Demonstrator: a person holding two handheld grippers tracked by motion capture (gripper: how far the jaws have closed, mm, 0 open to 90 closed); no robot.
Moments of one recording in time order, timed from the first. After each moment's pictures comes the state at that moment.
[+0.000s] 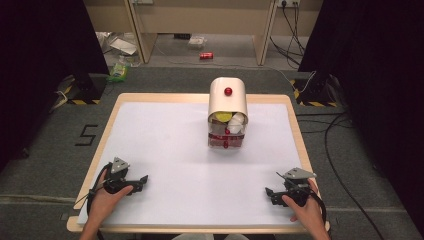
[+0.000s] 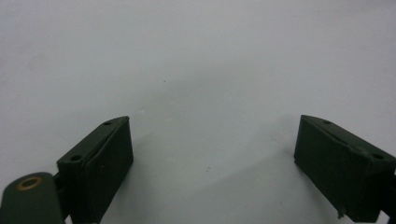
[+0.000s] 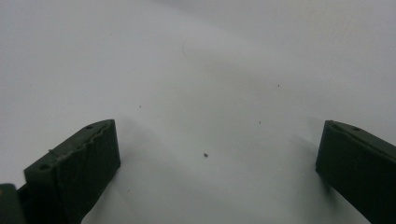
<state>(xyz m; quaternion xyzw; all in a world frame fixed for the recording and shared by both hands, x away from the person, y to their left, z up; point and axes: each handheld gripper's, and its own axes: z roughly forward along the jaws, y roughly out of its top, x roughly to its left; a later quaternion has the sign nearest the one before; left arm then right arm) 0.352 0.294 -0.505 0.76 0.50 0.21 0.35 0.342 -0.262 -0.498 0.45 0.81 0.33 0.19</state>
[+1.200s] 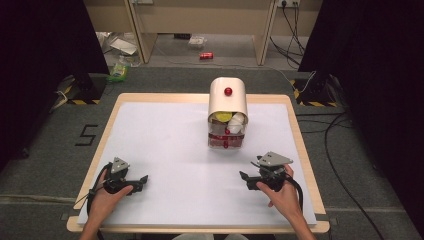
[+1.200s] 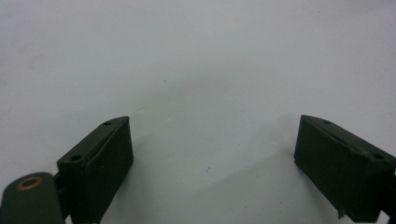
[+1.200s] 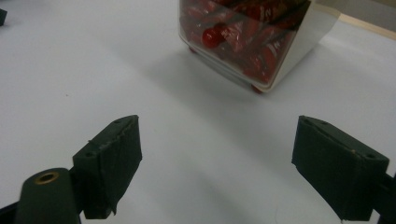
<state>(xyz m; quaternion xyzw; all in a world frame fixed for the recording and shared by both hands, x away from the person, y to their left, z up) 0.352 0.294 -0.505 0.76 0.50 0.21 0.35 0.362 -0.183 -0.447 0.35 0.82 0.40 0.21</state>
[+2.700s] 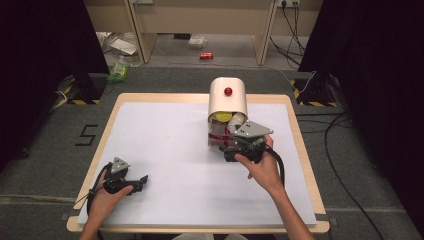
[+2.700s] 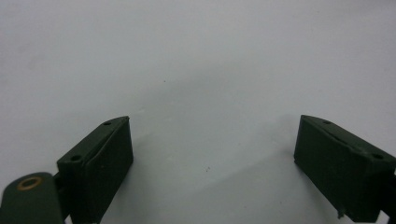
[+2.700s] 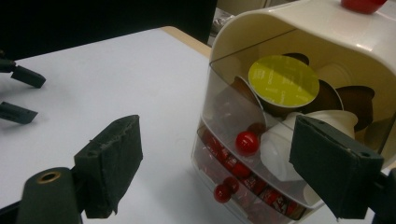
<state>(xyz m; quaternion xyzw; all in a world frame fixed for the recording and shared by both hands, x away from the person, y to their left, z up) 0.352 0.294 -0.505 0.76 0.50 0.21 0.35 0.400 -0.117 -0.368 0.29 0.80 0.46 0.25</state>
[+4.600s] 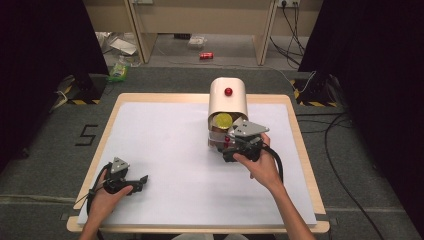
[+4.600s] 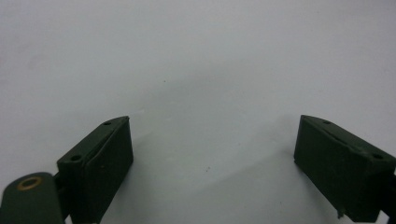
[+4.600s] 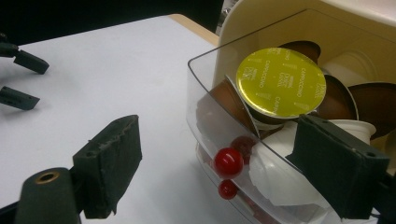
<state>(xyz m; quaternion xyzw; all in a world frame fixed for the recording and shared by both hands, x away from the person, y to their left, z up) 0.352 0.295 -0.505 0.76 0.50 0.21 0.35 0.408 -0.114 -0.376 0.28 0.82 0.44 0.23</state>
